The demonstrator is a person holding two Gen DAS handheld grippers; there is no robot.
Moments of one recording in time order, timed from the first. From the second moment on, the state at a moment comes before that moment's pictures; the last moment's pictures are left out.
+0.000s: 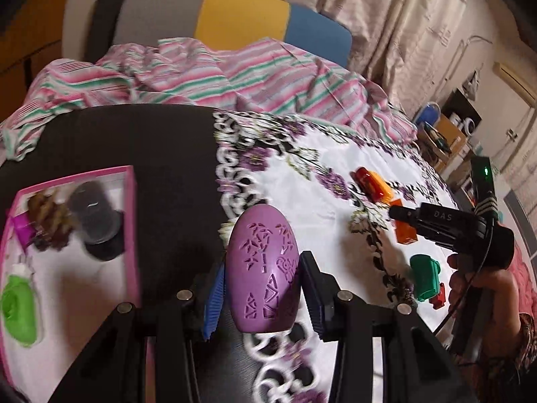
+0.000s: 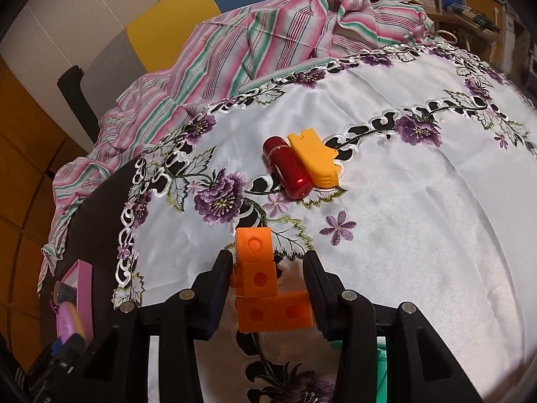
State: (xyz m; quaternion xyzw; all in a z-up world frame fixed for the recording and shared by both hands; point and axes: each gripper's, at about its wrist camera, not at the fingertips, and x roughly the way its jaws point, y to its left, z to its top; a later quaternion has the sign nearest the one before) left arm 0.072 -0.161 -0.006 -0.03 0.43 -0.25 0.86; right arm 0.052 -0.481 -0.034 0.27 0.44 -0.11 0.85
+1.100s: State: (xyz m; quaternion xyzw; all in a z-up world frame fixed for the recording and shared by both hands) left arm 0.088 -0.007 -0.036 -0.10 0.43 -0.12 0.89; right arm 0.052 -0.467 -0.024 0.22 0.43 -0.12 0.86
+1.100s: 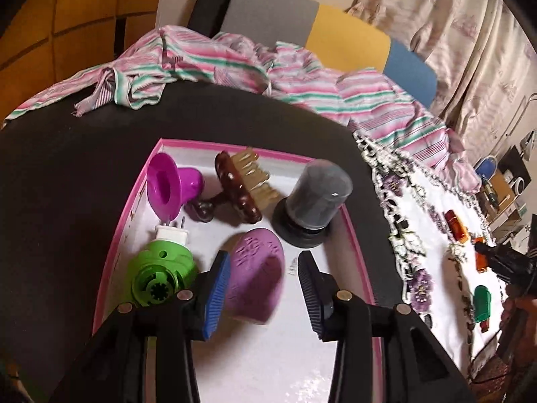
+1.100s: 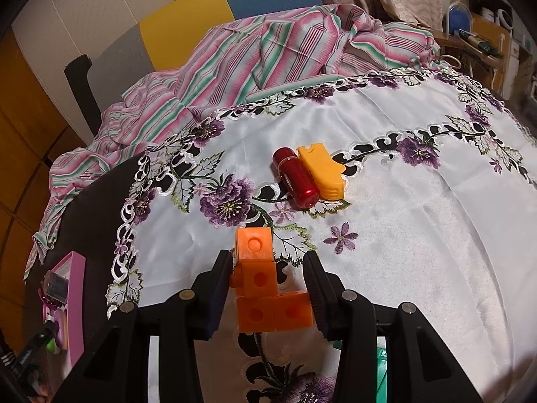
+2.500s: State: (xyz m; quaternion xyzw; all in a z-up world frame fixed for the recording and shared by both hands) left arm 0.031 0.026 -0.034 -0.11 0.43 -0.12 0.89; right arm 0.061 -0.212 0.028 0.13 0.42 0.14 0.88
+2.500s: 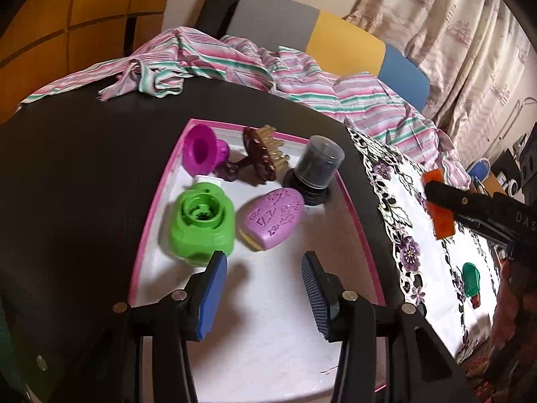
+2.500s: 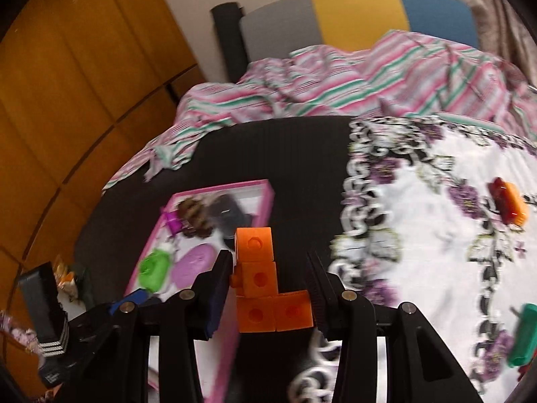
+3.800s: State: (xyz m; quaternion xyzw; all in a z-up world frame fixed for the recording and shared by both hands) left arm 0.018 0.060 -0.027 -0.16 0.43 -0.11 0.88; right arm 0.083 -0.173 0.010 0.15 0.42 0.11 0.89
